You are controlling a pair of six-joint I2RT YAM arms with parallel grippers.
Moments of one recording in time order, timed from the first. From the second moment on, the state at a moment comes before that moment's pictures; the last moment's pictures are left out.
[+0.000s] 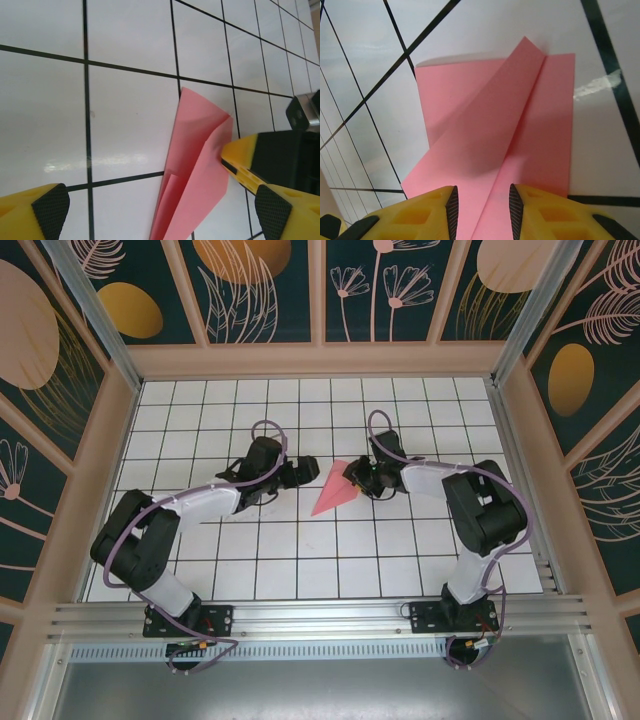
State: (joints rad) left arm -0.58 1.62 0.84 0.07 0.16 -0.78; right arm 0.46 1.80 0.93 -0.07 -0.34 1.02
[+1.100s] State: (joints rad) left arm -0.58 1.88 0.94 0.24 0.51 -0.73; right arm 0.43 1.78 0.93 0.02 -0.40 0.95
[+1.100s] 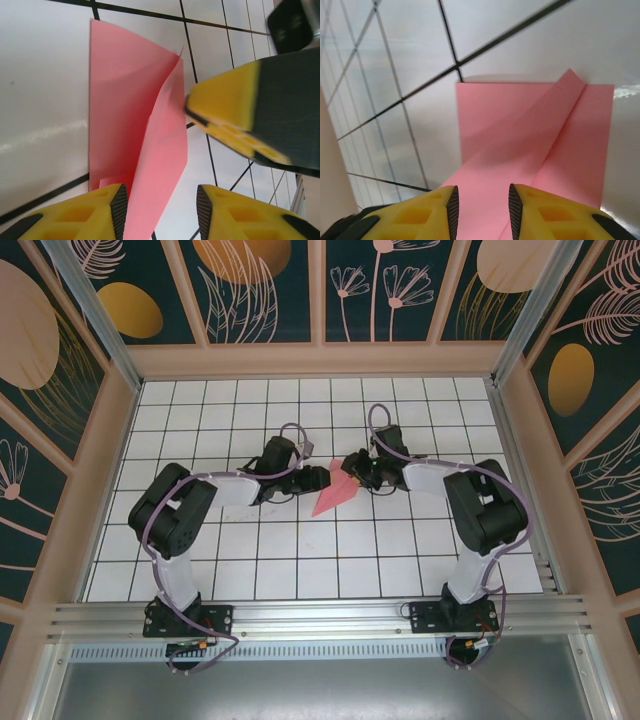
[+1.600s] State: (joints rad) left arm -0.58 1.98 1.02 0.24 0.54 -0.60; right arm 0.38 1.59 0.87 -0.02 -0.37 0.93
